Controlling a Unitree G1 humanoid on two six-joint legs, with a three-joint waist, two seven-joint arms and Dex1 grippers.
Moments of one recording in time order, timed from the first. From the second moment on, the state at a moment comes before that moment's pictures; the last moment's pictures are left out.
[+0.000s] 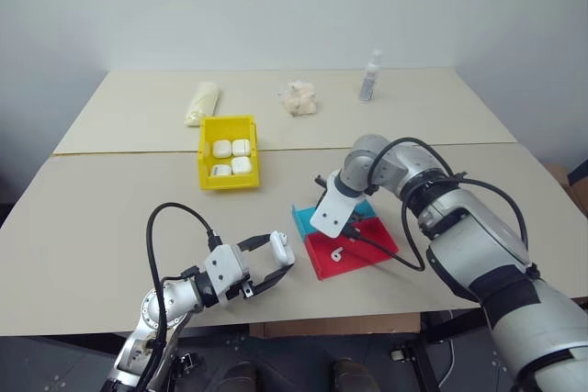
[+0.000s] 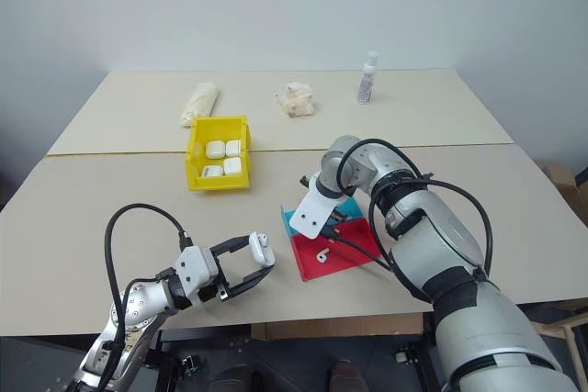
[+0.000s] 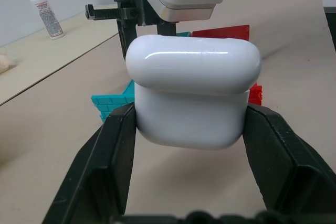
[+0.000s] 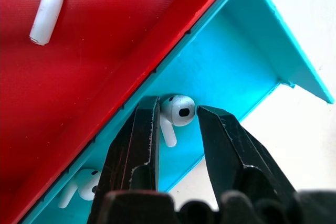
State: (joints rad) left arm 0.01 0.45 -0.13 -0.20 -0.19 -0.17 -0.78; right arm -1.32 -0.37 0.70 1.04 -0.61 -0.84 1.25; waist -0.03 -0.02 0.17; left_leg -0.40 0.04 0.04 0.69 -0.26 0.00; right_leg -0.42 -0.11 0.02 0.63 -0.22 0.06
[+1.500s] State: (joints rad) left arm -0.34 0.36 -0.12 -0.24 -0.53 0.13 -0.93; right arm -0.48 -0.46 -0.31 -0.64 0.92 0.61 0.80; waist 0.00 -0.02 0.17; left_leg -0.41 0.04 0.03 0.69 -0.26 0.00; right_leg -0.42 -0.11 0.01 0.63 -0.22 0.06
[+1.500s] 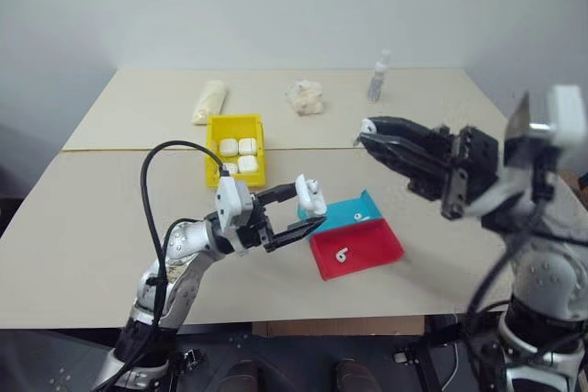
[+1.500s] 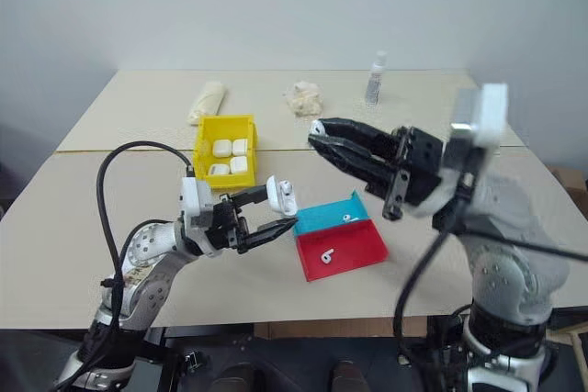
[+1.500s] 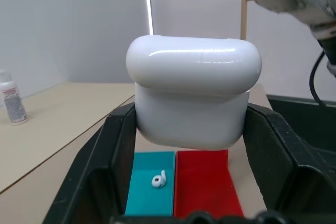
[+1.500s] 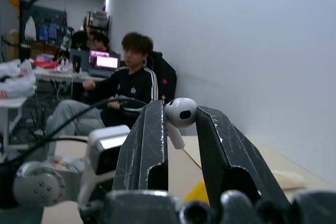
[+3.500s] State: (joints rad) left arm -0.42 0.30 -0.19 -0.13 -0.28 0.09 -0.86; right arm -0.48 -0.81 -0.02 -0.75 0.79 0.72 0.67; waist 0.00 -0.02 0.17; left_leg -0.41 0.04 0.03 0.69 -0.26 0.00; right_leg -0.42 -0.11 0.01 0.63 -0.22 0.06
